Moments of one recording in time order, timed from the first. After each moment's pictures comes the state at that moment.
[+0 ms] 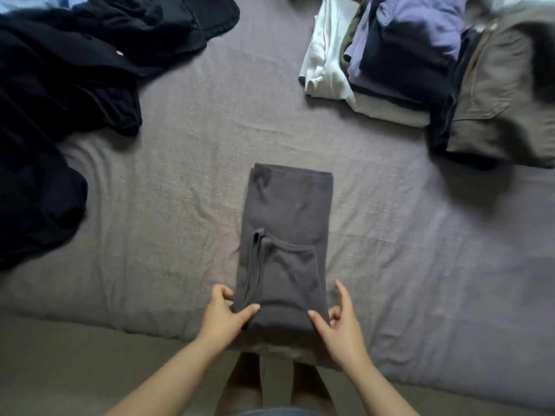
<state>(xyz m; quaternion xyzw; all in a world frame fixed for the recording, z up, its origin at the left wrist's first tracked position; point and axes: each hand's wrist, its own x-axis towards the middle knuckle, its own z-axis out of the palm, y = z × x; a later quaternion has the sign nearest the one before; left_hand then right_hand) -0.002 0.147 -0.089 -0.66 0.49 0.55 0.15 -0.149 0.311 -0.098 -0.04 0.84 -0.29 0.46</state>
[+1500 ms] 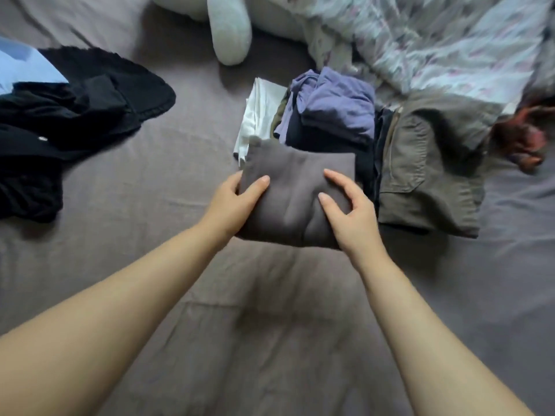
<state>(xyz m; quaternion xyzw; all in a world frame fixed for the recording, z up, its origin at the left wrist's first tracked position) -0.295 0.006 -0.021 -0.45 0.60 0.65 -0.12 -0.414 0.149 -0.021 -0.24 0.80 -0.50 0.23</state>
